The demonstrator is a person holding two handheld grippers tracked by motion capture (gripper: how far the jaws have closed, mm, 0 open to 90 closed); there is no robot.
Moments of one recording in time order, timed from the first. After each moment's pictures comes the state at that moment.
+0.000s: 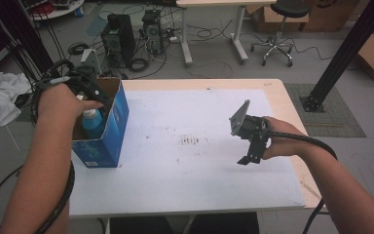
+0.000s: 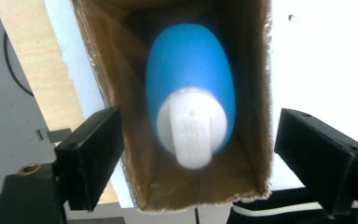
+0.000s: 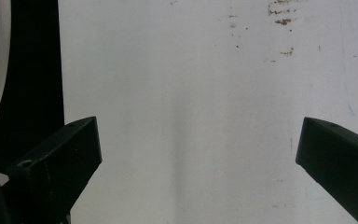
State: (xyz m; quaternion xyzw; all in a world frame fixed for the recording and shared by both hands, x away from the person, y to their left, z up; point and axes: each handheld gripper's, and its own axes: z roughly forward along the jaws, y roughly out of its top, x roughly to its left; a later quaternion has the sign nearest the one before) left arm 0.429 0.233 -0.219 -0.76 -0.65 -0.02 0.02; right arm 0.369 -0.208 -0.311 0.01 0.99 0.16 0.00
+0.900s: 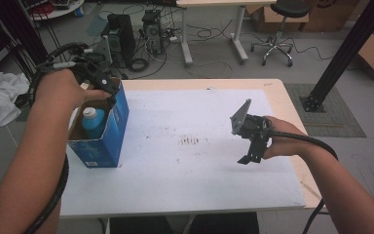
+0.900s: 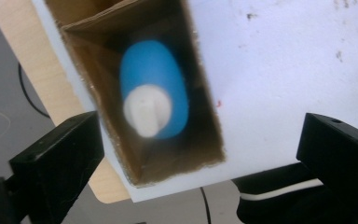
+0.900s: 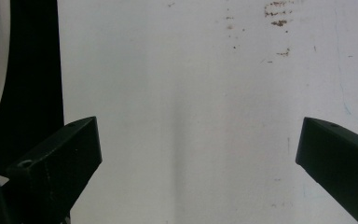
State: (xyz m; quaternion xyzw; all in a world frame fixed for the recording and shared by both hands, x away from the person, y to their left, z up) left arm 0.422 0.198 -0.181 -0.81 -0.59 -0.03 0.02; right arm 0.369 -0.209 -0.309 0.02 0.99 0.16 0.01
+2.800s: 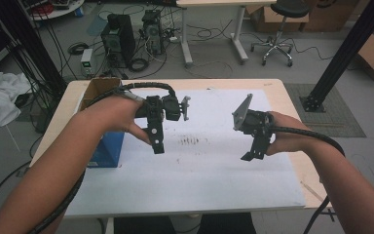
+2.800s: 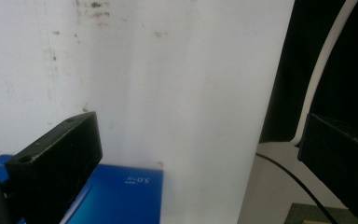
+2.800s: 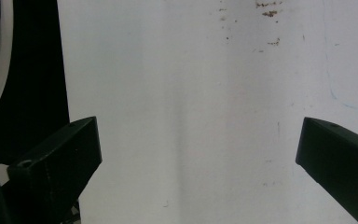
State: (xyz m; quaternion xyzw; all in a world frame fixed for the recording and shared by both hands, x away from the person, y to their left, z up) left arm 0.361 0.047 -0.231 -1.00 -0.07 0.02 0.01; right arm 0.369 -0.211 -0.292 0.03 0.99 0.14 0.01
